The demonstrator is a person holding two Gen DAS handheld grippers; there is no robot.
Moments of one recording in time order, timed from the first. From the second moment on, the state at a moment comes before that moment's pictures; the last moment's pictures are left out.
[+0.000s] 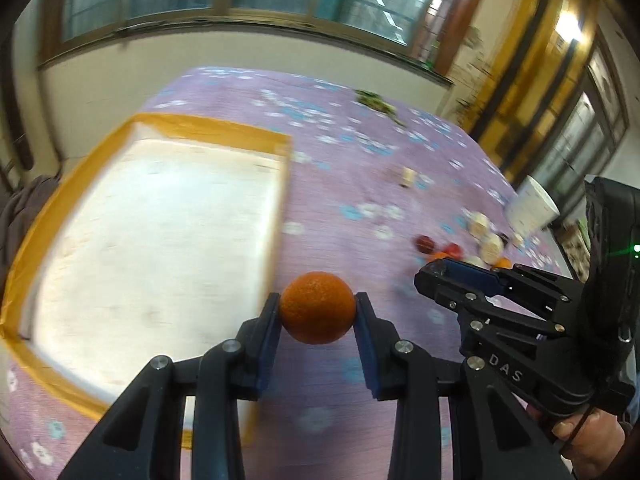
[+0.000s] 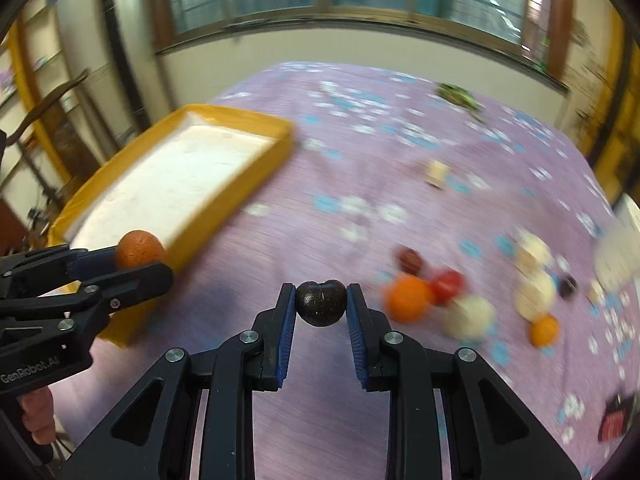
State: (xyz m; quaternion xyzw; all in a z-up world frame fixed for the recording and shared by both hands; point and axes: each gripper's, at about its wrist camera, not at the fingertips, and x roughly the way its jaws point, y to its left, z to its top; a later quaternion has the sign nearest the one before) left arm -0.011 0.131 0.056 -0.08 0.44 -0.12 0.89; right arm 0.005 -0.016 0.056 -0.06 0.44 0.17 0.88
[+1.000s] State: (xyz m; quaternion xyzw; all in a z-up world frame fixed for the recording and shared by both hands) left arm 0.009 0.267 0.004 -0.02 0.48 0.02 0.88; right arm 0.023 0.147 0.011 -0.11 0.49 0.27 0.82
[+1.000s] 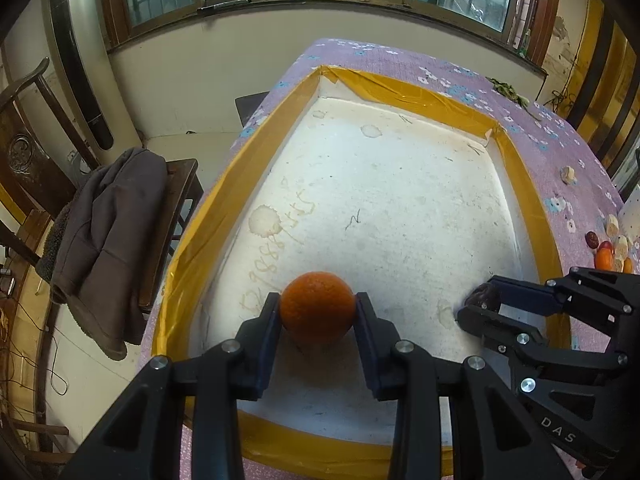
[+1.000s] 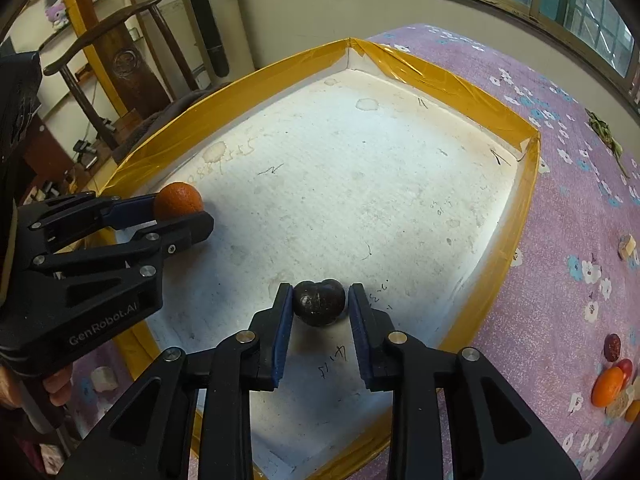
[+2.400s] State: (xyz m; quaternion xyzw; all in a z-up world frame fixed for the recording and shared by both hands) left arm -0.029 0.075 0.036 0.03 0.44 -0.09 0.89; right arm -0.044 -0.119 0.040 0.01 0.45 0.07 0.89
